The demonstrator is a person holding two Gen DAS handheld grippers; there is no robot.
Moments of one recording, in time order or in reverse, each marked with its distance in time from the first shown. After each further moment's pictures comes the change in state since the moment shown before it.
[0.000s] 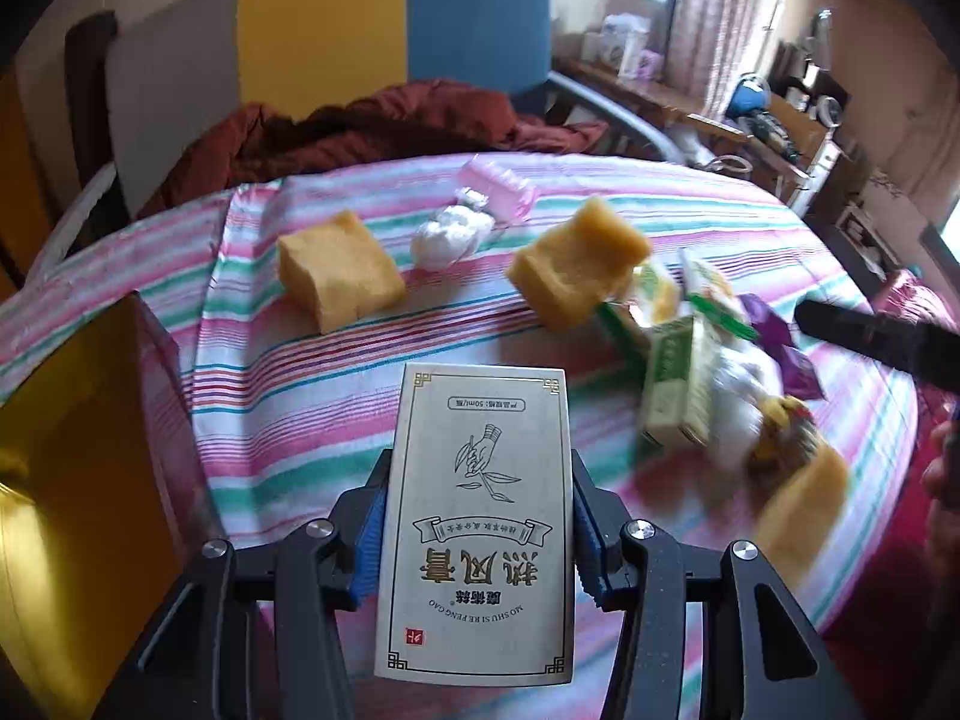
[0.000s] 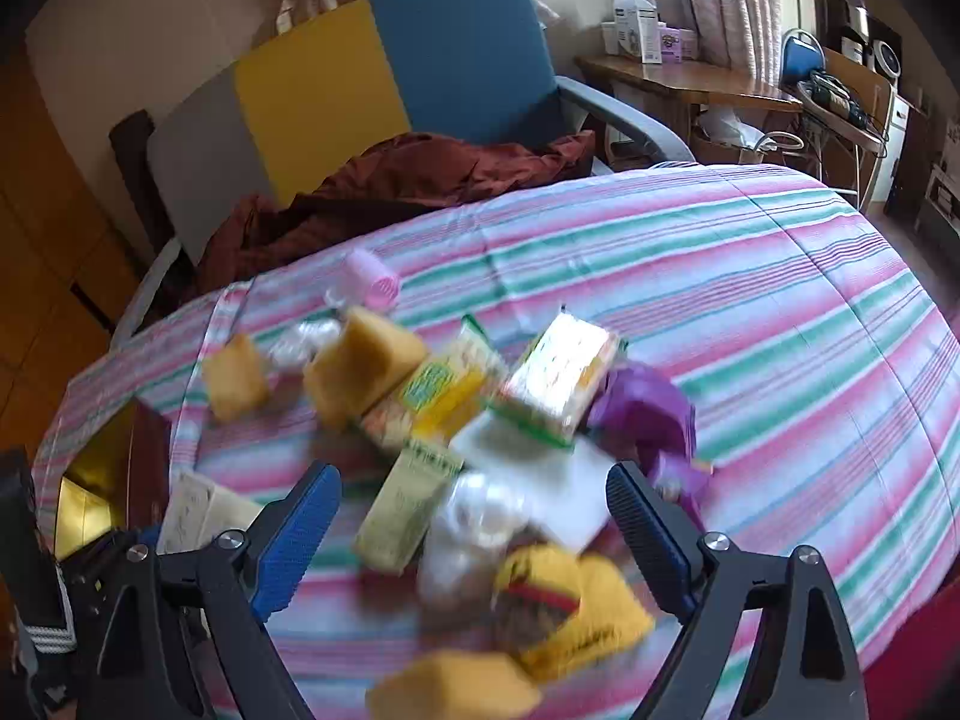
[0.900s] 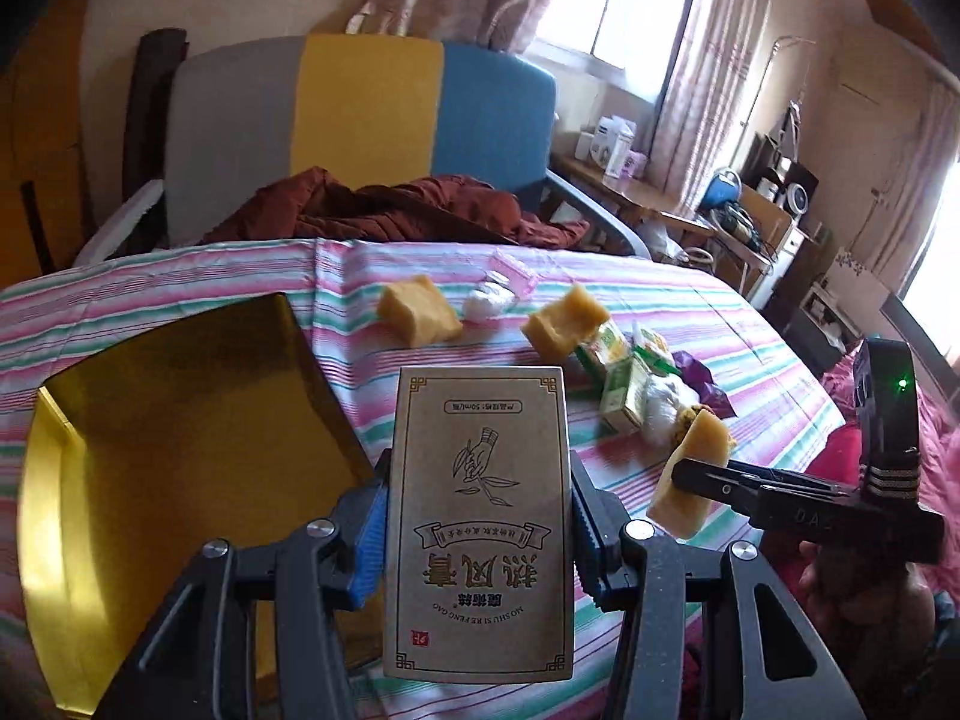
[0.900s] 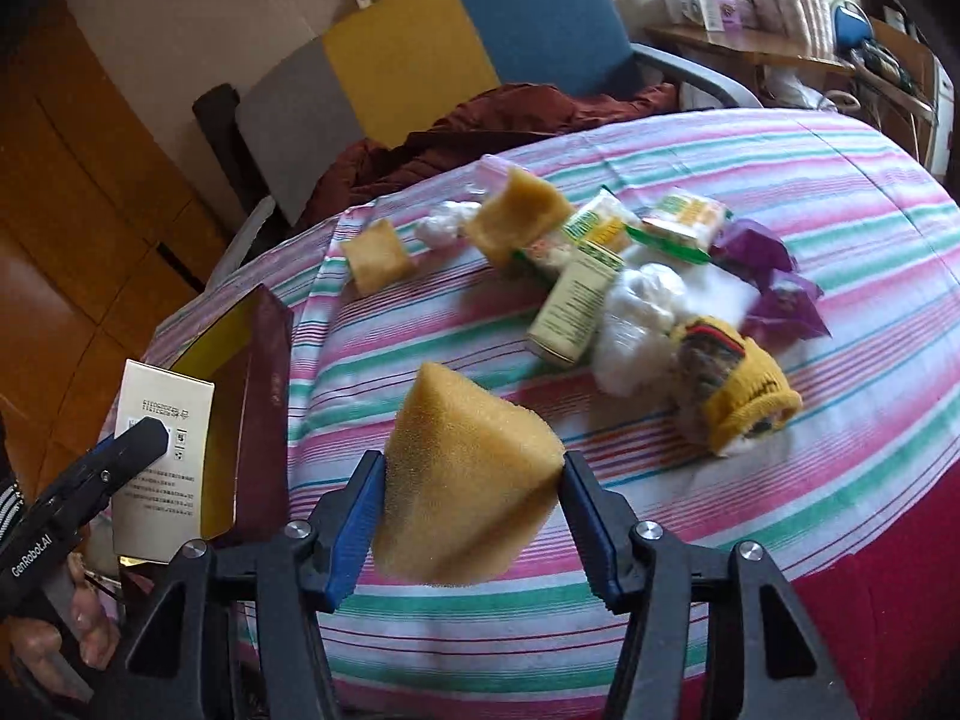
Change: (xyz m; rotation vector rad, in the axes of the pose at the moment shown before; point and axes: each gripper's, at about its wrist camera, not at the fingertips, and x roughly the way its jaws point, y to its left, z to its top) left arm -0.125 0.059 -0.057 -0.103 -0.205 -0.063; right arm -0.029 0.056 -0.082 -0.029 0.032 0.230
